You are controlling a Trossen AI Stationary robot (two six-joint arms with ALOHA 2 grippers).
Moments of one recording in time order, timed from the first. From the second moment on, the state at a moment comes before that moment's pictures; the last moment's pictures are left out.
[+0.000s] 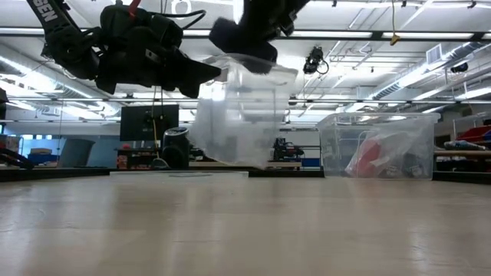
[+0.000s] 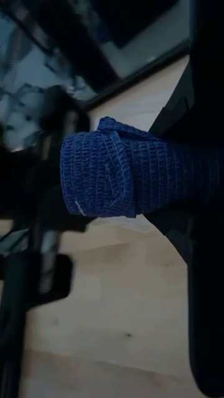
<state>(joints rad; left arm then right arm) 0.26 1.38 0.42 0.89 0.45 0.13 0.19 1.72 1.41 -0.34 0.55 0.04</state>
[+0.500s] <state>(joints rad) 0.26 1.38 0.42 0.89 0.45 0.12 0.16 1.72 1.41 -0.51 0.39 0.25</state>
